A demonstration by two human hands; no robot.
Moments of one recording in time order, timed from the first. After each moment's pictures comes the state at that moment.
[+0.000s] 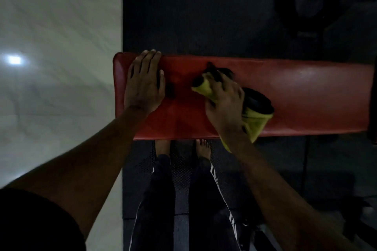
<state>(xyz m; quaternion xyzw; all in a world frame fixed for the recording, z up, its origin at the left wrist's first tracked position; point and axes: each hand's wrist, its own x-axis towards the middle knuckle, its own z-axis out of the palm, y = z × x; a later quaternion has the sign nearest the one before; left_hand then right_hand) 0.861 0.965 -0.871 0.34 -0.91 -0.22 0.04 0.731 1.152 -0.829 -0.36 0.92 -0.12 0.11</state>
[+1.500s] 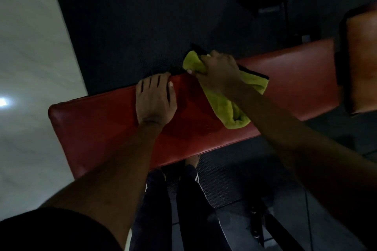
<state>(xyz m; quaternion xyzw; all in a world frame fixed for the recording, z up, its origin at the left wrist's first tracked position) 0.711 1.053 -0.871 0.30 -0.93 -0.21 0.00 0.535 1.160 -0.813 -0.35 0.90 0.04 0.27</state>
